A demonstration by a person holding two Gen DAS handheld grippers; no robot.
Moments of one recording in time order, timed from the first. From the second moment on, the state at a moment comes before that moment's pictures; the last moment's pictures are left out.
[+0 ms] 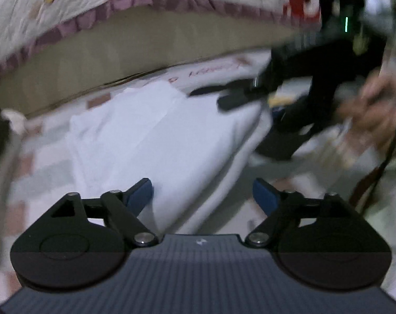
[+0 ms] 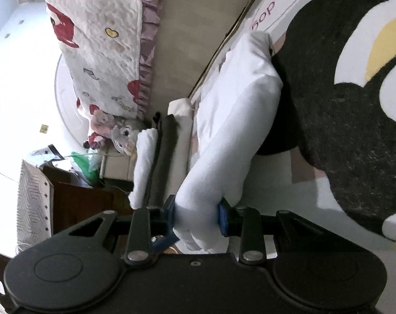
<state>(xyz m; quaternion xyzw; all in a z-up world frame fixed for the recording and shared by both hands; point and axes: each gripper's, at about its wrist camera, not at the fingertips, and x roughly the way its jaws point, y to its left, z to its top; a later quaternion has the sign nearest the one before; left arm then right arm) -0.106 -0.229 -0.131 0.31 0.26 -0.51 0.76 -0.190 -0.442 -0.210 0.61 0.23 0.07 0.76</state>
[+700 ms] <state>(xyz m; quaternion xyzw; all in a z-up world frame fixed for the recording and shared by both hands) -0.092 -0.246 -0.167 0.38 0.23 -0.34 0.83 -0.202 -0.438 -0.210 0.61 0.23 0.05 0.76</state>
